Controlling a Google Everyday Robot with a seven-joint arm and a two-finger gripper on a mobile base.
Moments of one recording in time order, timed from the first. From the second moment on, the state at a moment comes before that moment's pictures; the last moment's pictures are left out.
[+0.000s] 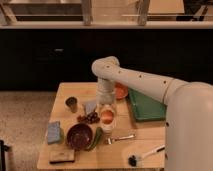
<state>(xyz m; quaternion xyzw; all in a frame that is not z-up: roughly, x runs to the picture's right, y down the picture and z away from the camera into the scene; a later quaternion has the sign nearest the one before) 0.009 0.124 0.735 -0.34 -0.37 -0.62 0.60</state>
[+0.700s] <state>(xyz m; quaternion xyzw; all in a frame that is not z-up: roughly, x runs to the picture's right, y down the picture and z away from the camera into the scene) 0.013 0.127 0.733 -0.34 -0.38 -0.62 0.59</state>
